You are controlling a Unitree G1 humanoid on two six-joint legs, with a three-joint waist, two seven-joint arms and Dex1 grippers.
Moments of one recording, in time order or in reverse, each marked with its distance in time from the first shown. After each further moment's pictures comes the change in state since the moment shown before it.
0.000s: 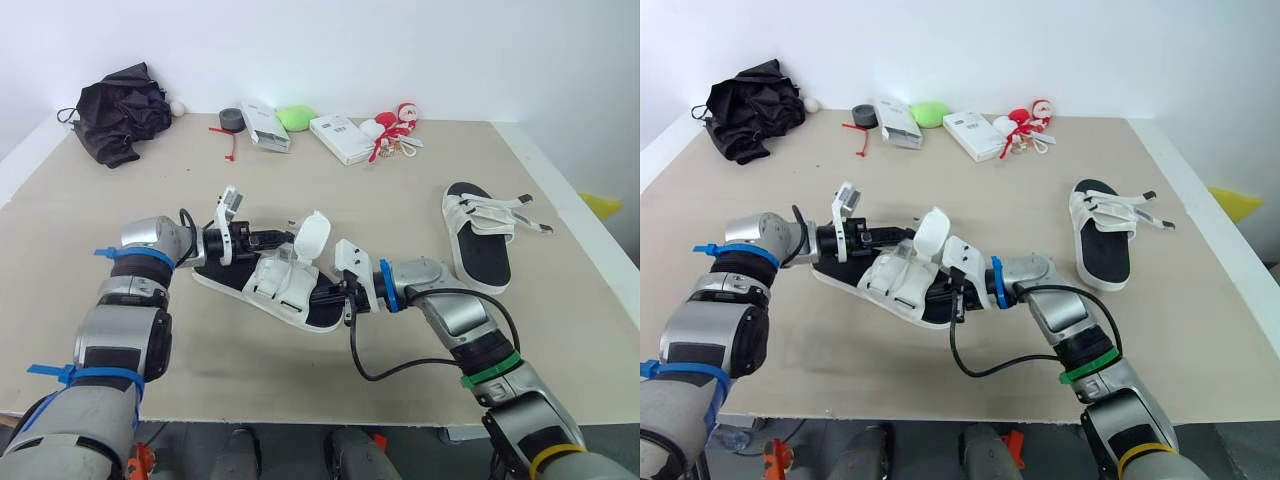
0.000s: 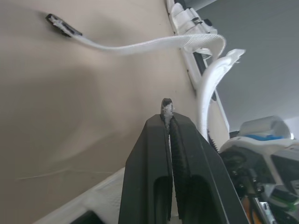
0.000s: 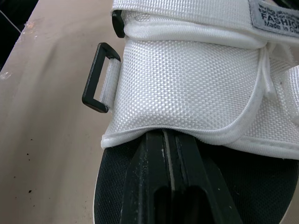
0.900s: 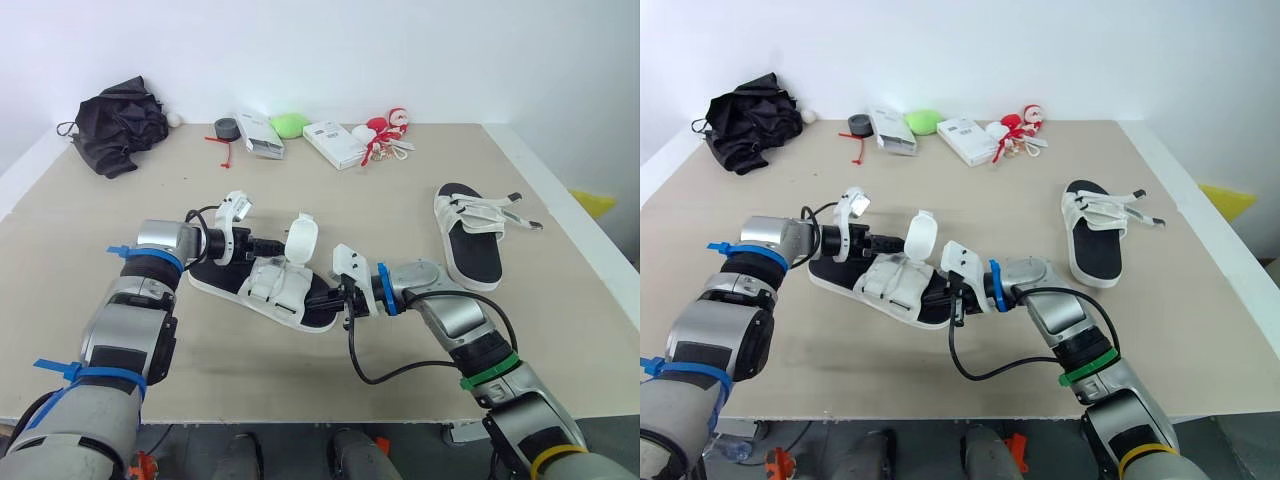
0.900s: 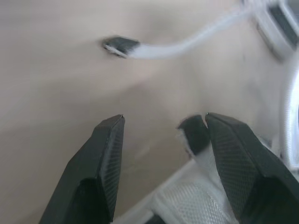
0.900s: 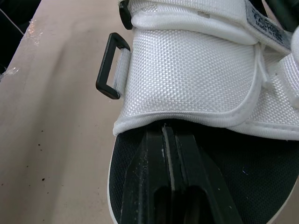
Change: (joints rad) left arm -0.014 -0.001 -0.041 0.002 0.212 -0.185 0.074; right arm -0.002 -0.005 0.020 0.008 0.000 0.003 0.012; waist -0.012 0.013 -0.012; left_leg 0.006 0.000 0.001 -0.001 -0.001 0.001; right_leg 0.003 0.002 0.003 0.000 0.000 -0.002
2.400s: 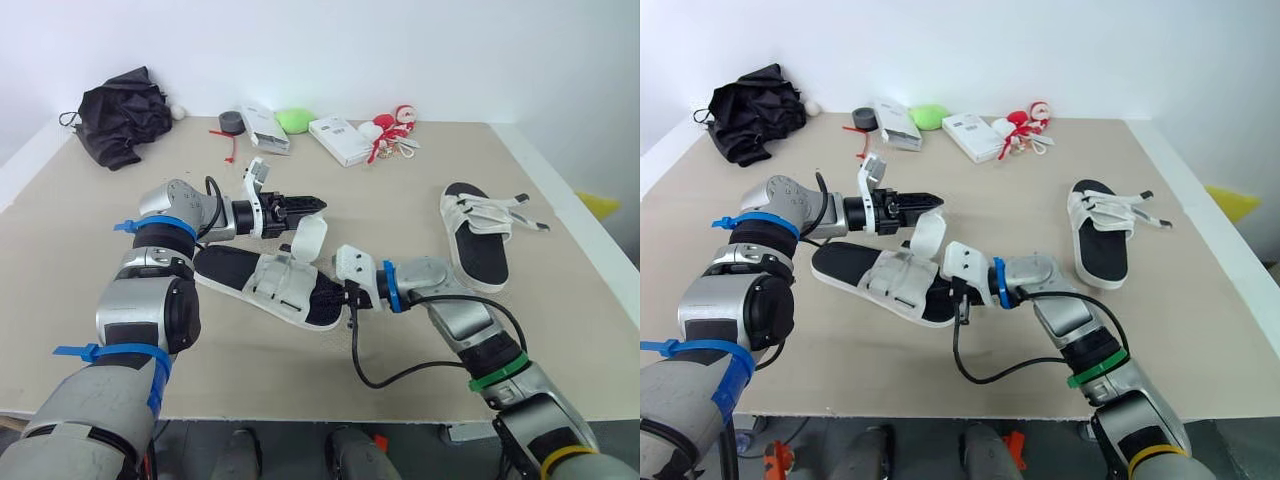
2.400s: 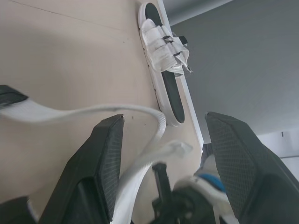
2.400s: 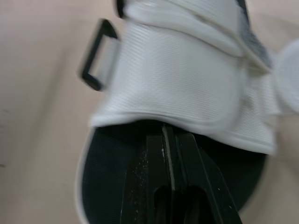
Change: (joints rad) left arm -0.161 -0.115 0.282 0.022 -0.248 0.400 0.191; right arm -0.032 -0.069 0.015 0.046 -0.072 -0.201 -0.066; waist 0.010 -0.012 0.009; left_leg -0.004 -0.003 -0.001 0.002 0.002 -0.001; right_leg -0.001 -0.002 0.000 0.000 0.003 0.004
